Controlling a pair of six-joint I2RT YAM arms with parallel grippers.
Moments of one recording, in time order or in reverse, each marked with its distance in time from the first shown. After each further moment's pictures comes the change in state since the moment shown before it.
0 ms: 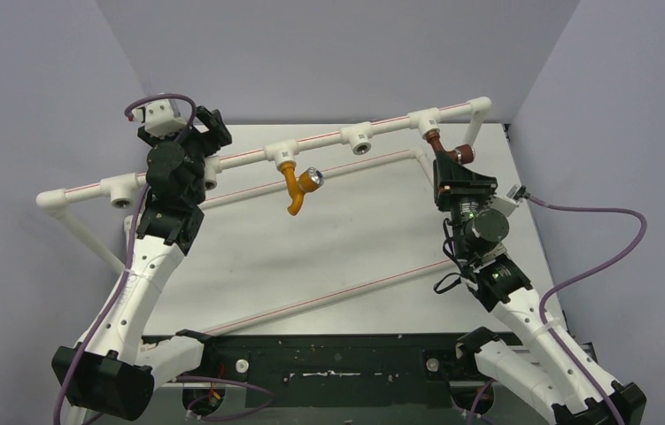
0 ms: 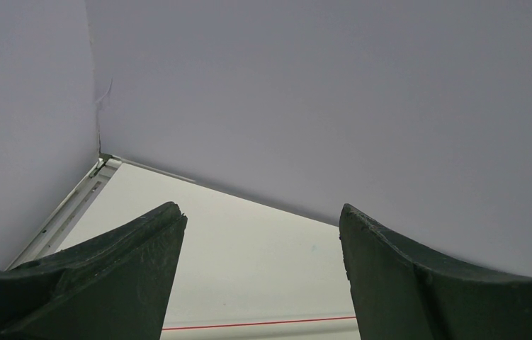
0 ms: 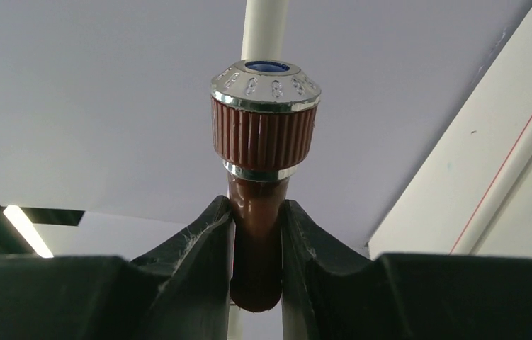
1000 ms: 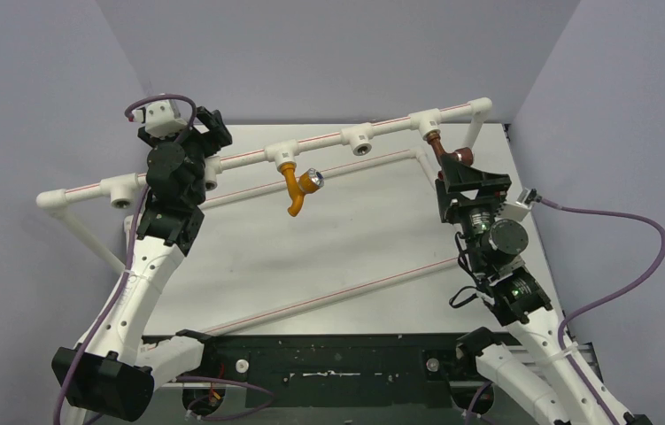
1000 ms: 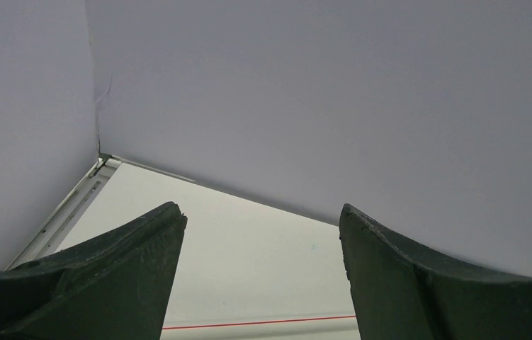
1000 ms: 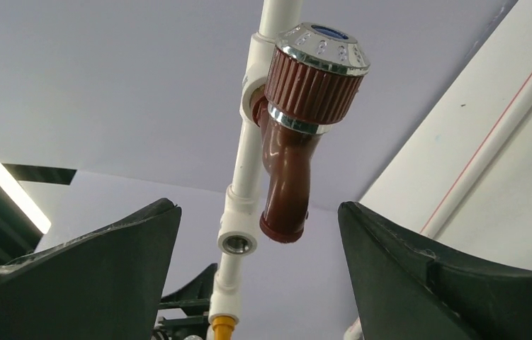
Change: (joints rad) left arm 0.000 -0.003 -0.003 0.000 0.000 0.000; right arm -0.024 -0.120 0.013 -0.140 -0.138 0.013
